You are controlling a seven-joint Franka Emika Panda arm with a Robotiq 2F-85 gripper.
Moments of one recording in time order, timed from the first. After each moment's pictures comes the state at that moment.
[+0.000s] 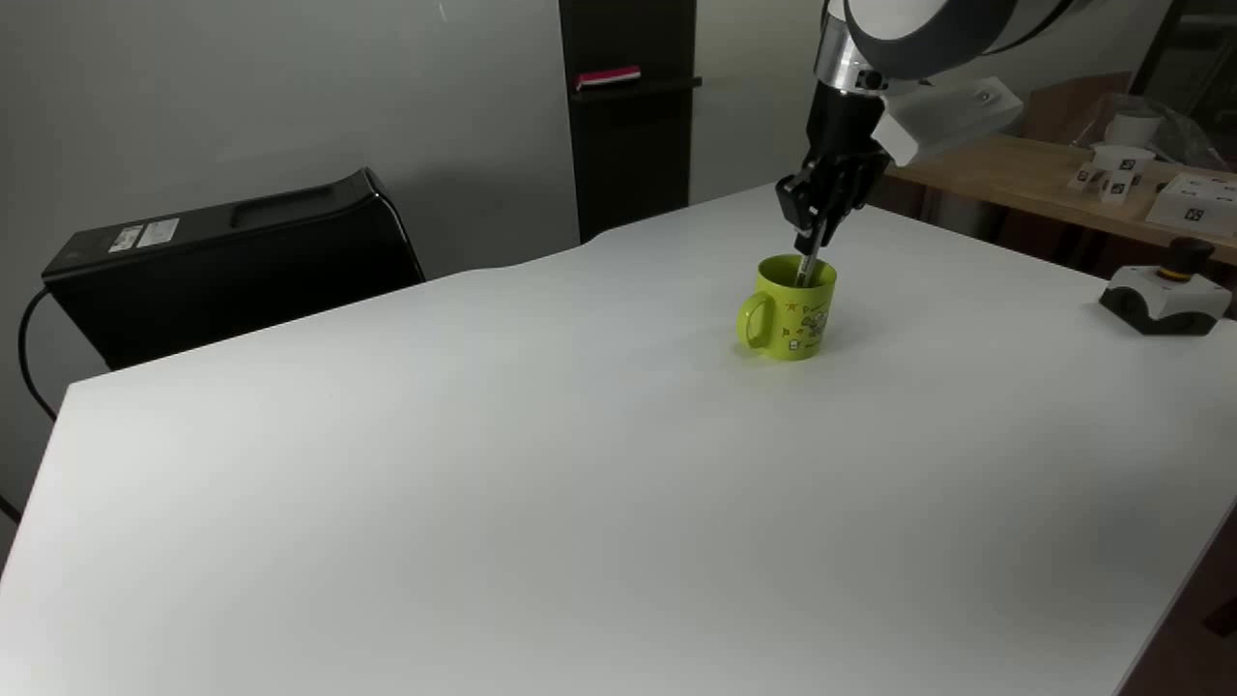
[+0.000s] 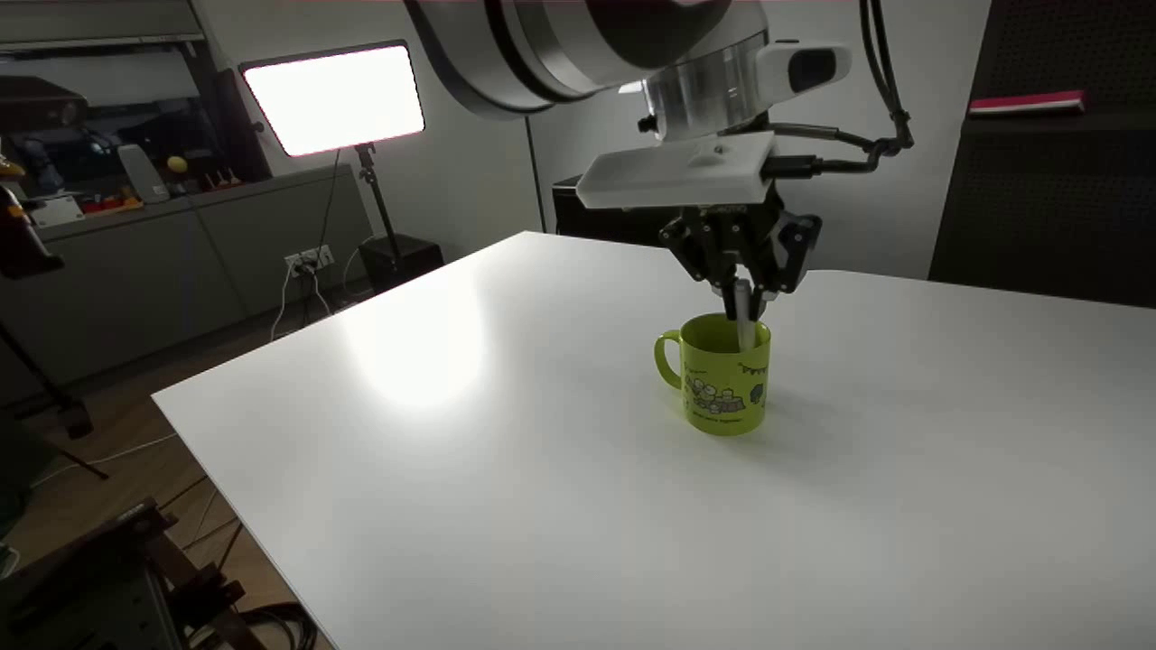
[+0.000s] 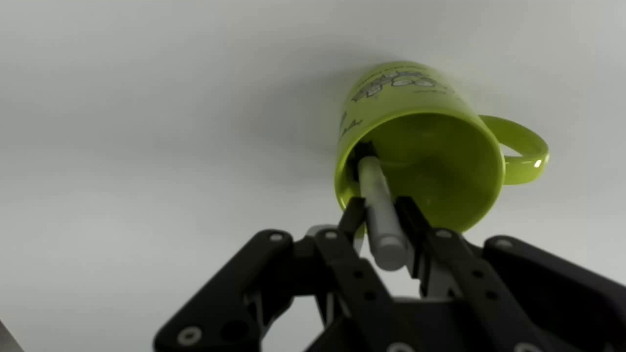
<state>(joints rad) -0.01 0.42 -0.13 -2.15 -0.08 2.80 -0.02</state>
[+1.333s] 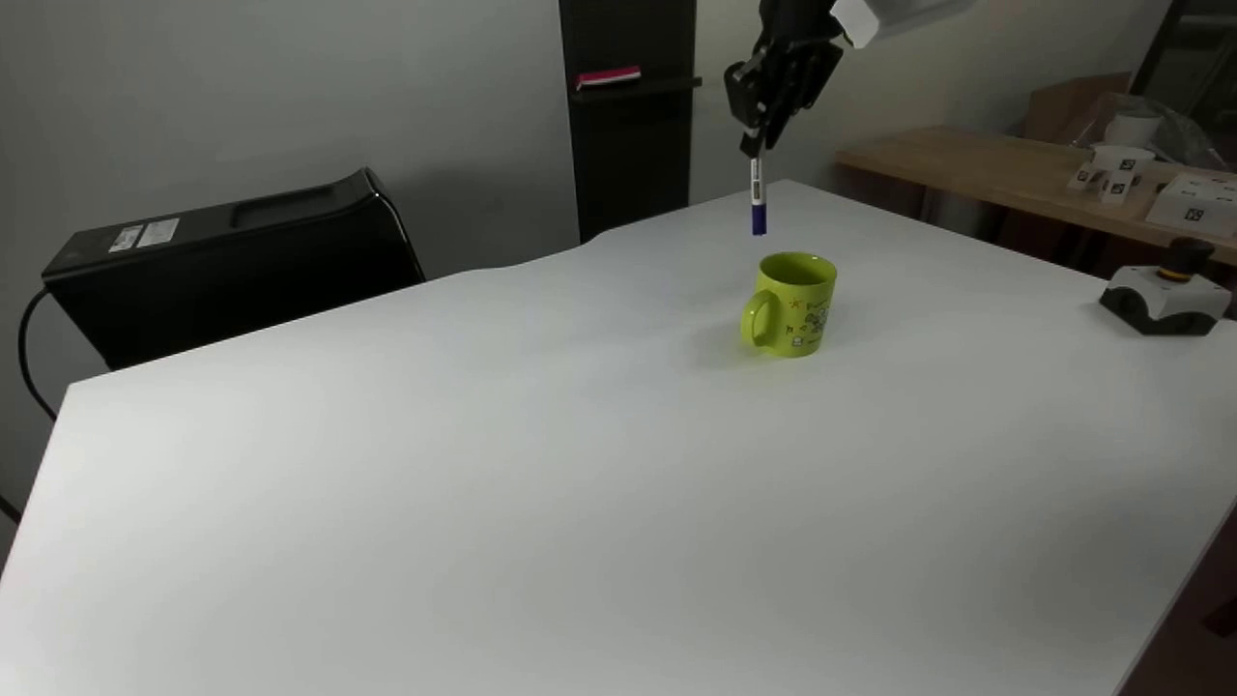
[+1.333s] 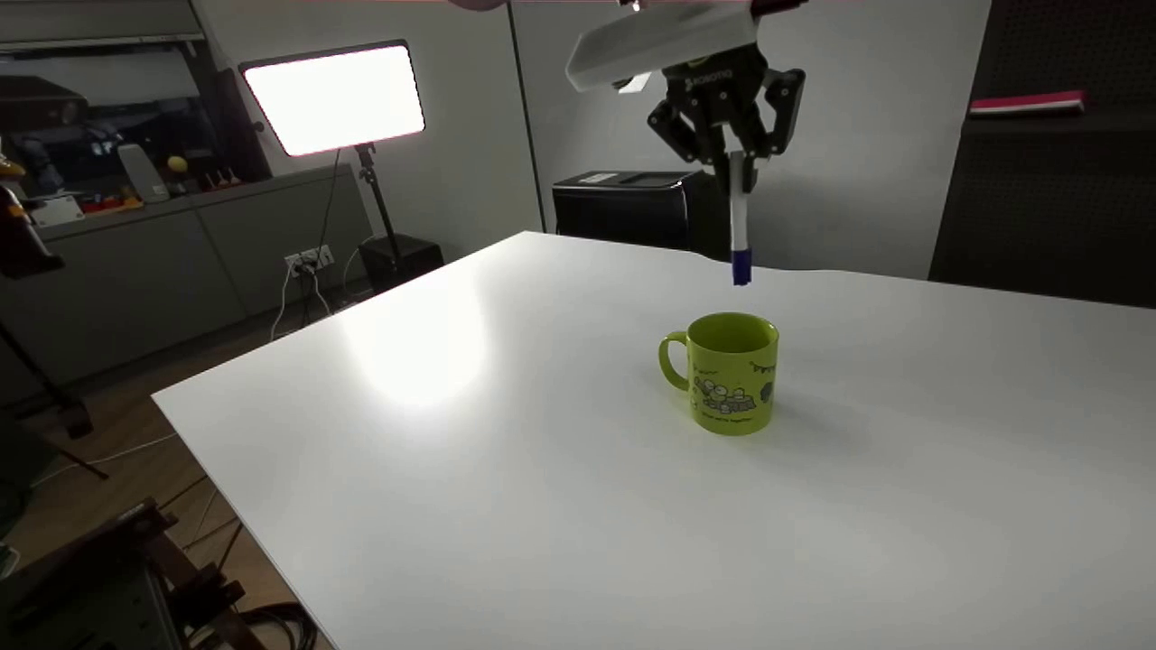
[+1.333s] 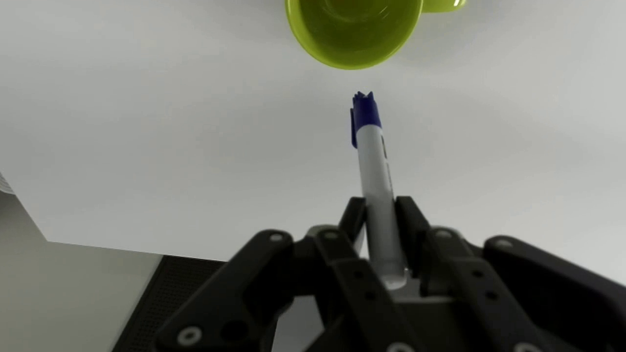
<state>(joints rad) 0.02 0.32 -0.09 -2.08 -0.12 2.78 -0.02</state>
